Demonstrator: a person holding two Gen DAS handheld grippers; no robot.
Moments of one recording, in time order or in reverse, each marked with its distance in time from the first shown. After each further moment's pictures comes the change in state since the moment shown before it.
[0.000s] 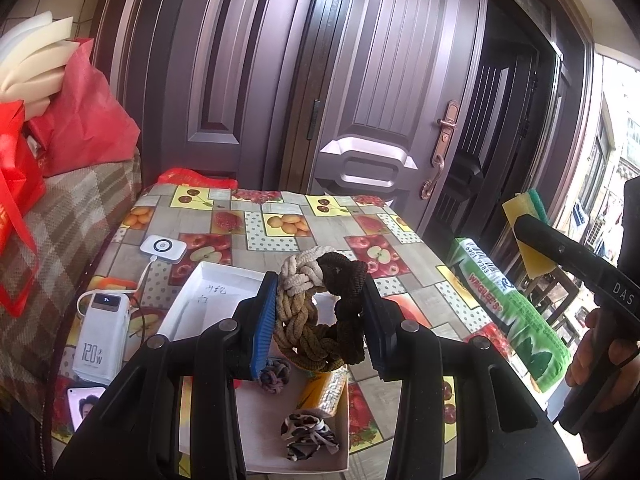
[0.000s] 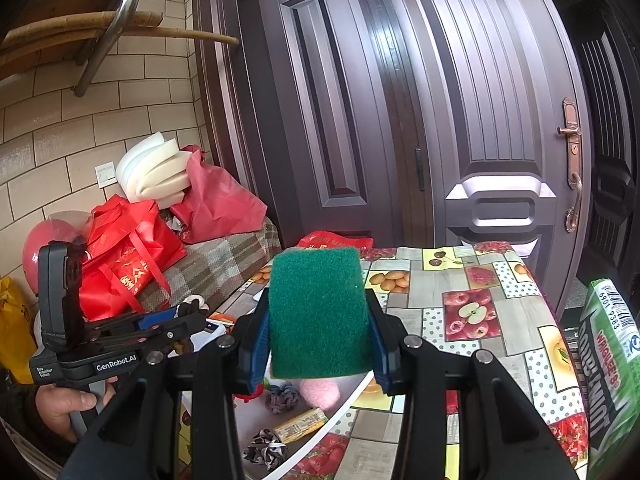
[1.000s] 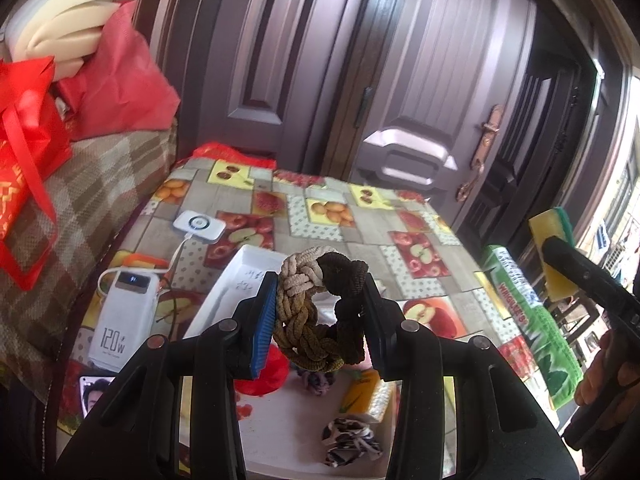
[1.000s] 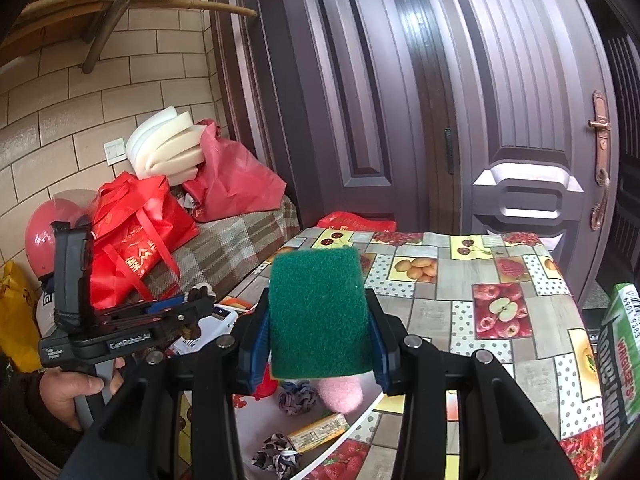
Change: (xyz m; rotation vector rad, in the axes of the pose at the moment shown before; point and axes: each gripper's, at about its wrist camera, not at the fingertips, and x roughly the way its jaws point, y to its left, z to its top) left arm 0.026 0.054 -0.004 -0.105 0.061 0.104; right arm 0.050 0.020 -0.006 -0.034 0.079 0.068
